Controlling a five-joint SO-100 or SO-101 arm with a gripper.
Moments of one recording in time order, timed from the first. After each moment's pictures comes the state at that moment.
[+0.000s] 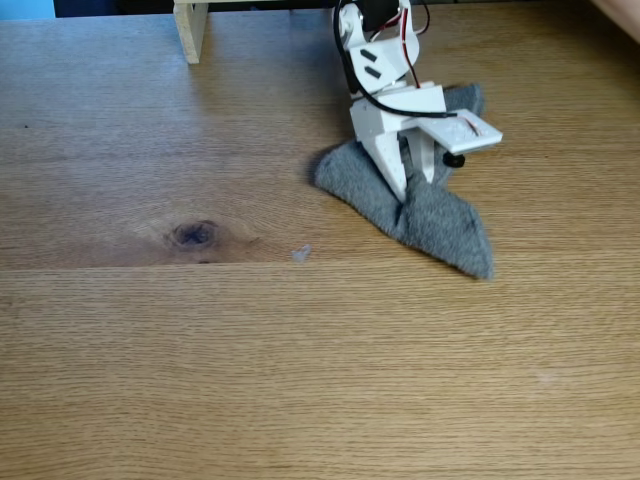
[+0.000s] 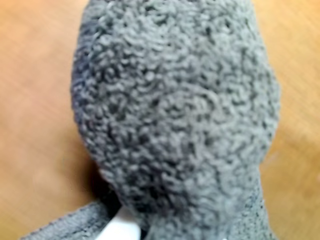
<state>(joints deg) -14.2 41.7 109.1 -7.9 -4.7</state>
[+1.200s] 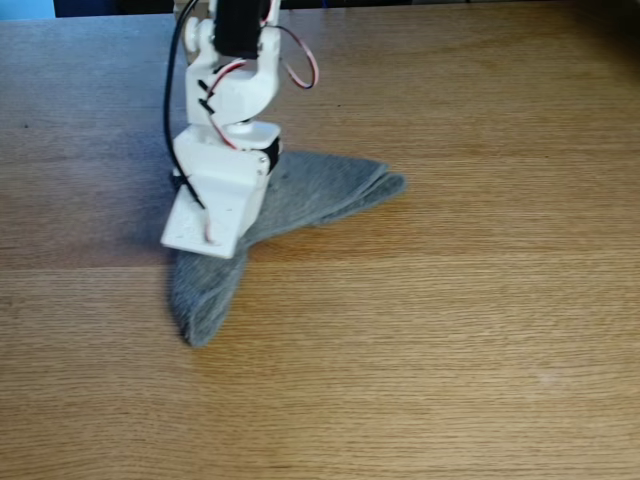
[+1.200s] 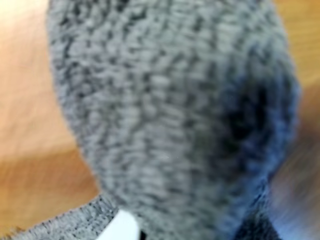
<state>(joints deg) 9.6 40.7 78.8 53.9 8.3</state>
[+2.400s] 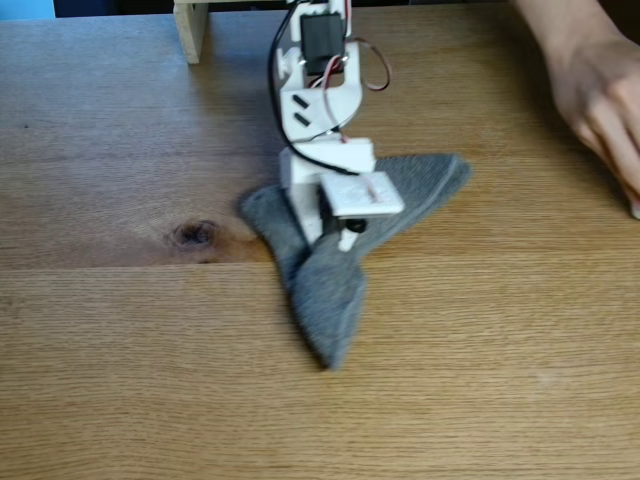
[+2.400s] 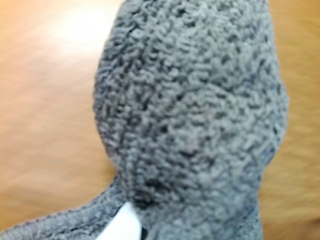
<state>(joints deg) 5.9 28.3 81.3 3.6 -7.9</state>
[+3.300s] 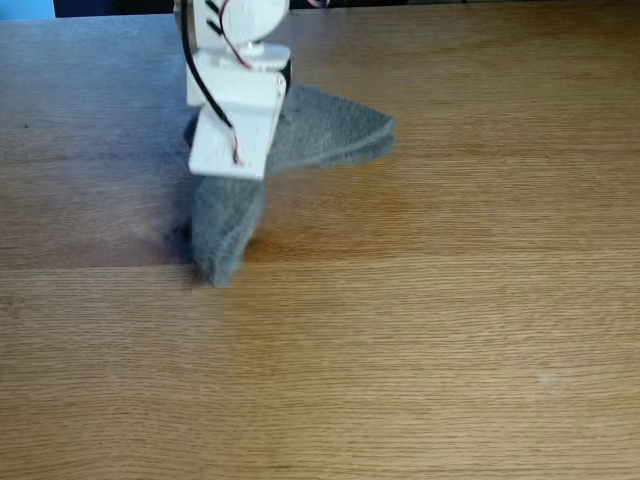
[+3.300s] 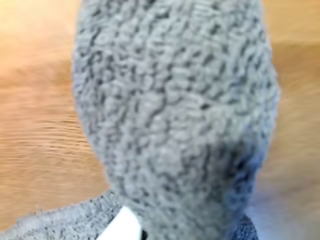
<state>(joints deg) 12.7 71.0 91.5 57.1 1.9</state>
